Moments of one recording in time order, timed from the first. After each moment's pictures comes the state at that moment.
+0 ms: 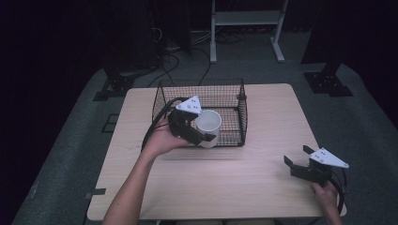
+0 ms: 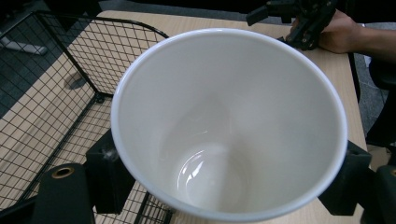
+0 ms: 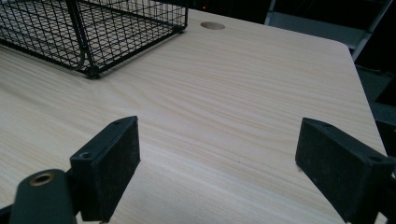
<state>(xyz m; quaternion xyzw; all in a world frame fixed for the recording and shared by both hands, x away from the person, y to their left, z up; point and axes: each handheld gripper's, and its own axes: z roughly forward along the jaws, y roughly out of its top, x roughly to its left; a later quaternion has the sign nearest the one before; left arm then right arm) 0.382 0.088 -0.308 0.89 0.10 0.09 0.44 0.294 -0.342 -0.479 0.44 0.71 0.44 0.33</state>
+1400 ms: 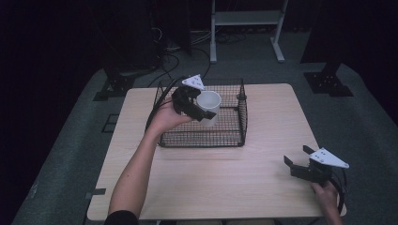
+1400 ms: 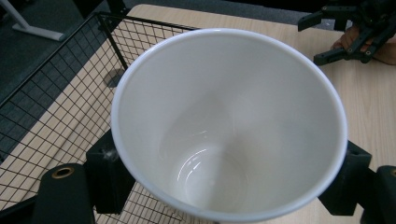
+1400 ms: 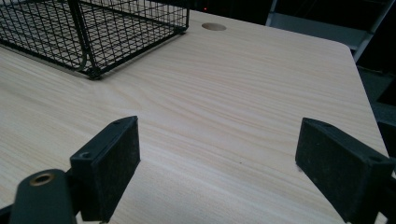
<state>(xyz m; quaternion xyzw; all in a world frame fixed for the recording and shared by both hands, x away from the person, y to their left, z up) 0.448 0.082 -0.298 0.89 0.13 0.10 0.42 0.294 -0.343 -0.479 0.43 0.71 0.44 0.33</state>
